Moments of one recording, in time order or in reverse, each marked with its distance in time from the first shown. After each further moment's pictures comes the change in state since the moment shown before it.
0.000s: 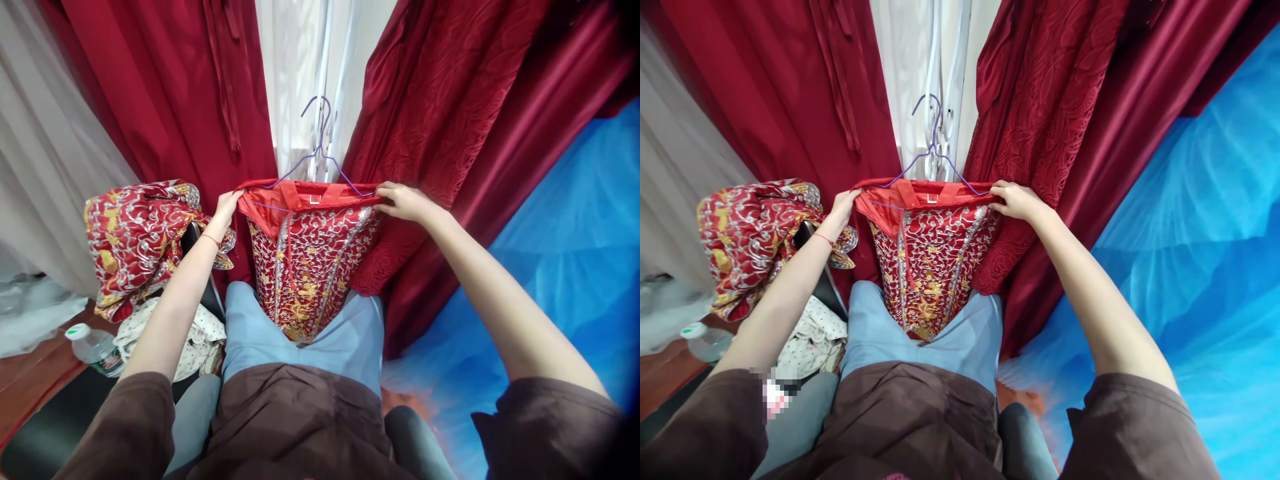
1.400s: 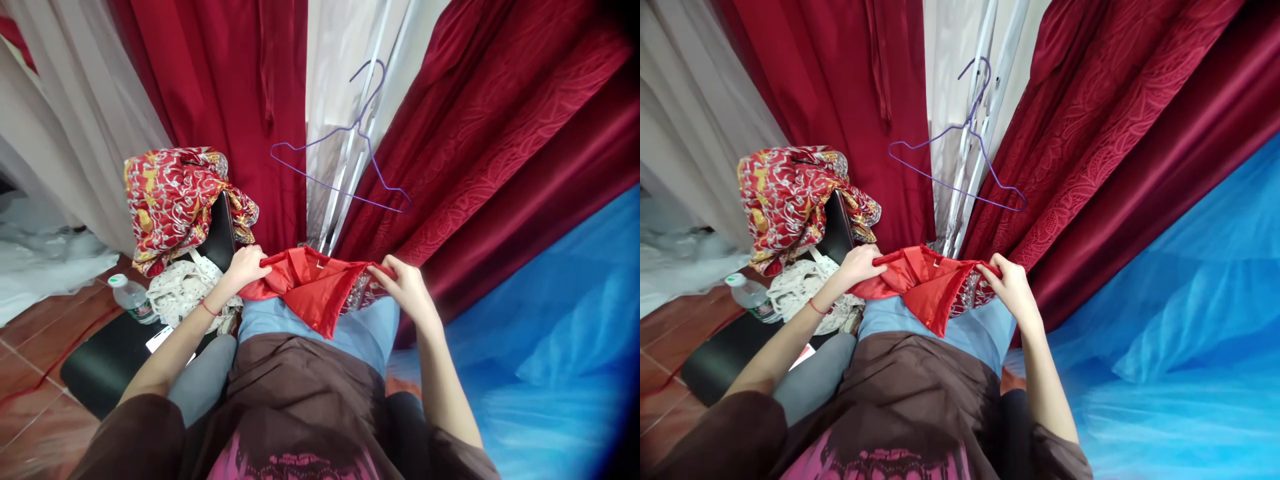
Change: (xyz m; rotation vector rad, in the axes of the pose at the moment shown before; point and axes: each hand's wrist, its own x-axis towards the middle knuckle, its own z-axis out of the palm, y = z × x) left_hand -0.231 0.033 -0.061 1.413 -0.694 0.015; right_hand -0.130 -0.197 0.025 0.737 0.173 0.295
